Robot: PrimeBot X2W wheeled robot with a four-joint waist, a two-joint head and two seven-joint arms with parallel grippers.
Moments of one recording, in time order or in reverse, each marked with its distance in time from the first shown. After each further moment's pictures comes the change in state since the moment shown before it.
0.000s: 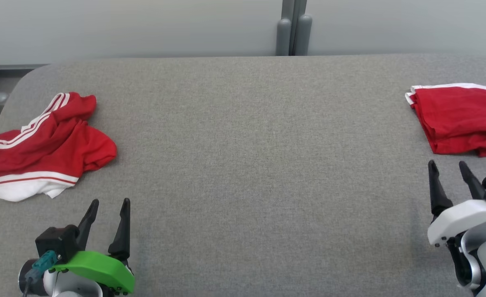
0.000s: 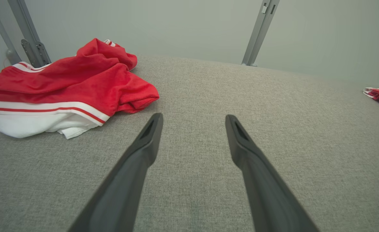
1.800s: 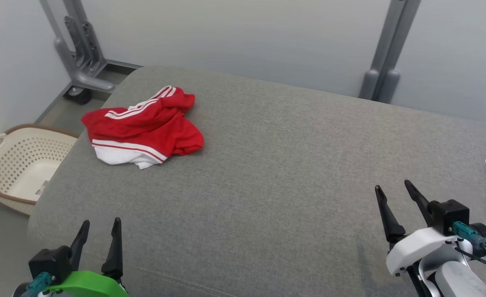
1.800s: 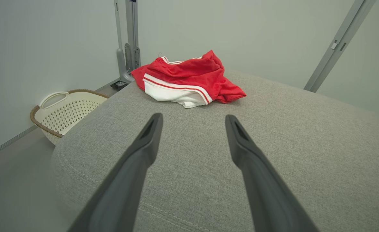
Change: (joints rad) left arm 0.108 -0.034 0.094 -0.009 0.054 -0.014 0.000; right arm 0.089 0.115 0.086 -0.060 -0.185 0.060 -0.032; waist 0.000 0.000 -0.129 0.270
